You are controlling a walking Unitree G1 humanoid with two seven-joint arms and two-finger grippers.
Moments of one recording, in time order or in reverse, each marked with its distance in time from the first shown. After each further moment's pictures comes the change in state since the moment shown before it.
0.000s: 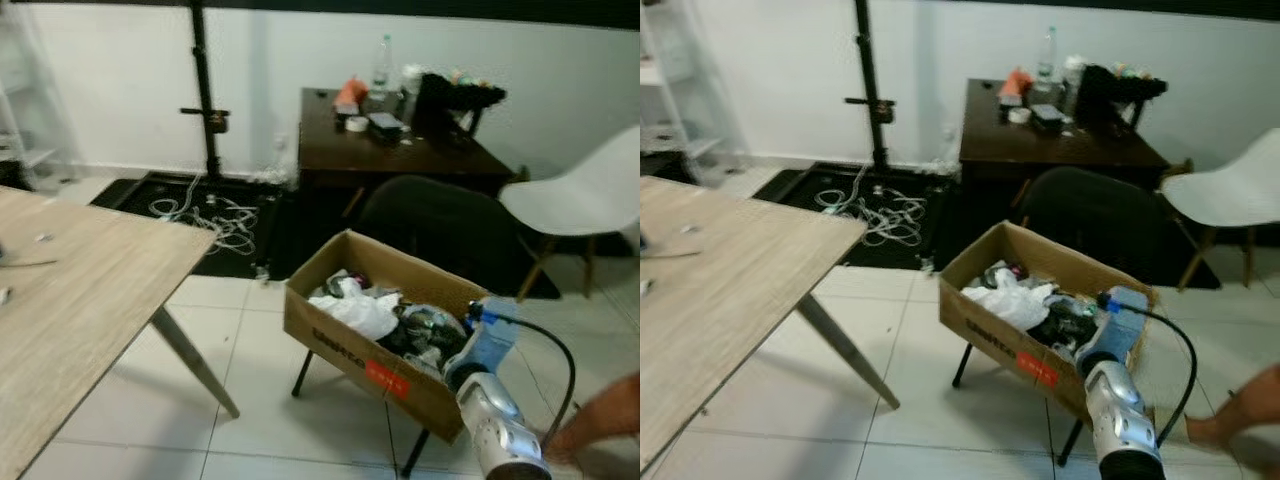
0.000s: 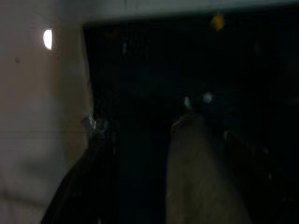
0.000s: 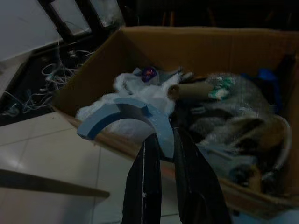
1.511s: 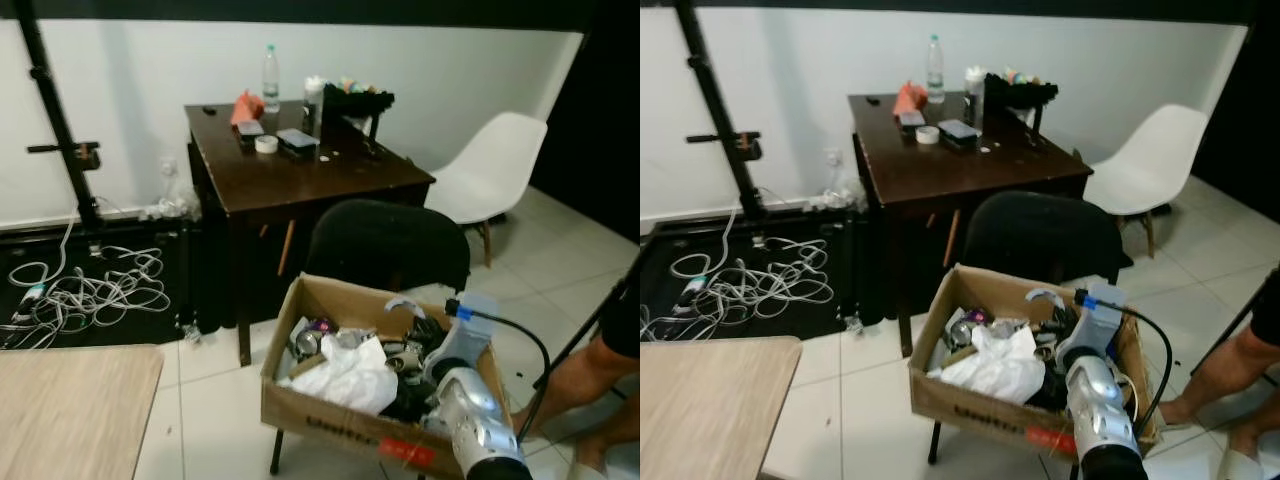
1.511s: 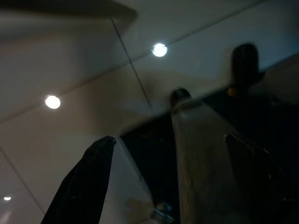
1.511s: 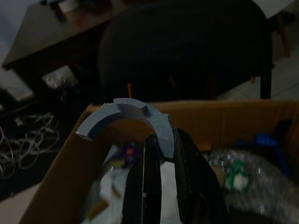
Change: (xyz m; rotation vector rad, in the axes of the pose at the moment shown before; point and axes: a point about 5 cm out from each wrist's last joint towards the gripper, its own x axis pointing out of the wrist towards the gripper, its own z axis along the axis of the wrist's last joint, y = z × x) left arm 0.000 -0.006 -0.005 0.008 0.004 -0.050; right arm 0.004 0.012 0.008 -0.036 -0.089 0.016
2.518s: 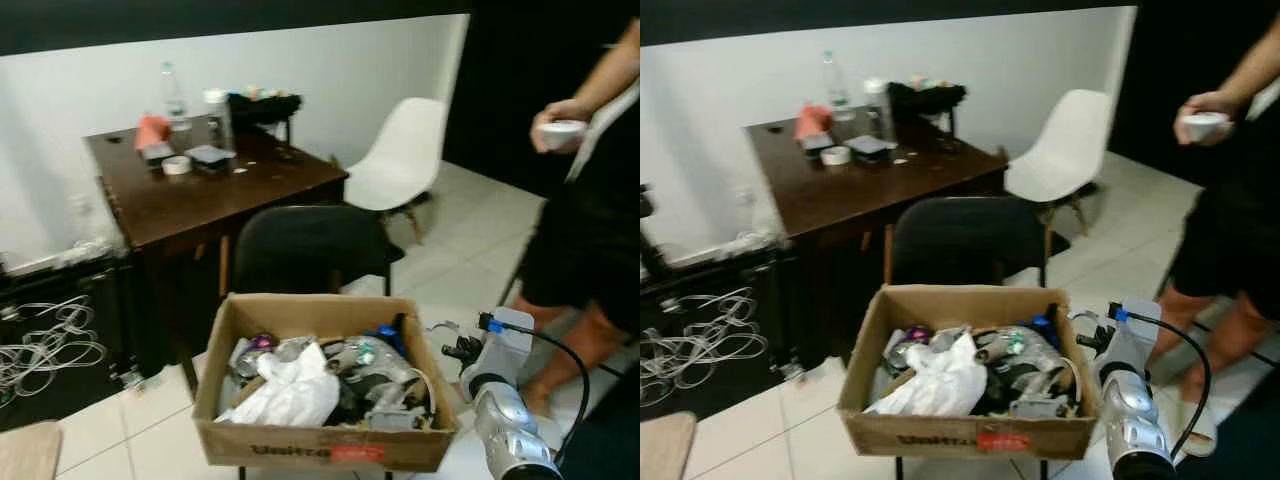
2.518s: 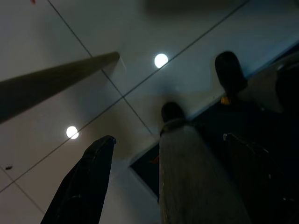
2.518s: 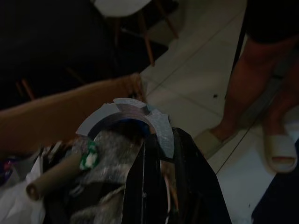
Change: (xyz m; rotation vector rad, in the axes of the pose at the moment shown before) left arm 0.000 0.002 0.003 -0.010 -0.017 -0.006; right arm -0.010 -0.044 -0.015 -0.076 0.094 -0.176
